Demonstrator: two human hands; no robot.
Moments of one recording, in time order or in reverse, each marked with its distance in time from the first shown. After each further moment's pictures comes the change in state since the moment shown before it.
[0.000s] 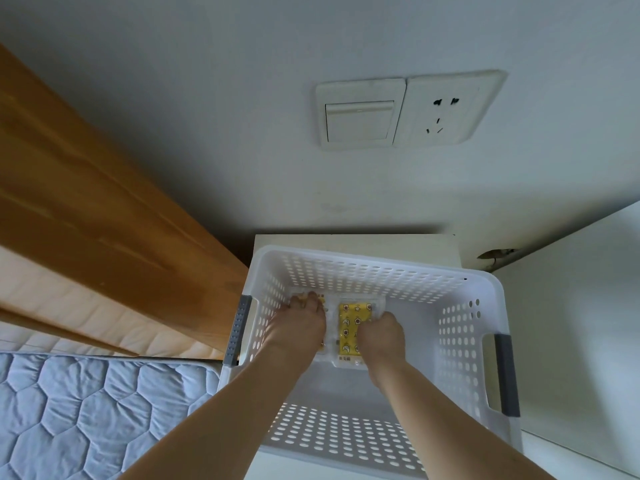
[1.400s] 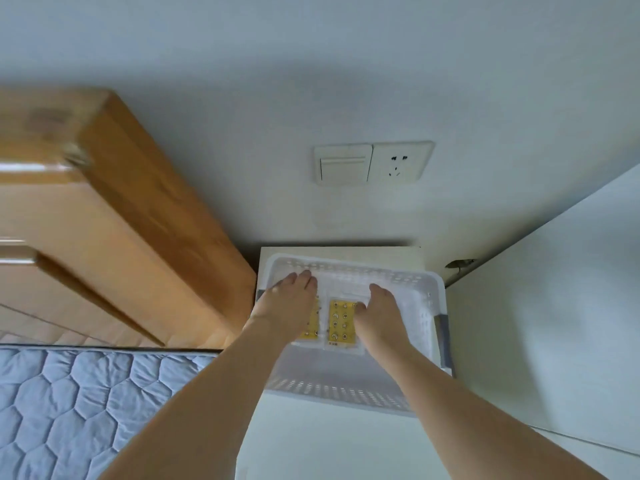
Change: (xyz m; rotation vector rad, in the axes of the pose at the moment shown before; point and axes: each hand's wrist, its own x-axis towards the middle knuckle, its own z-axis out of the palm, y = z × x) left_hand -0.078 -0.029 -0.077 -0.163 0.277 0.049; right_hand -0.095 -0.053 -0.080 -0.343 -0.075 -0.359
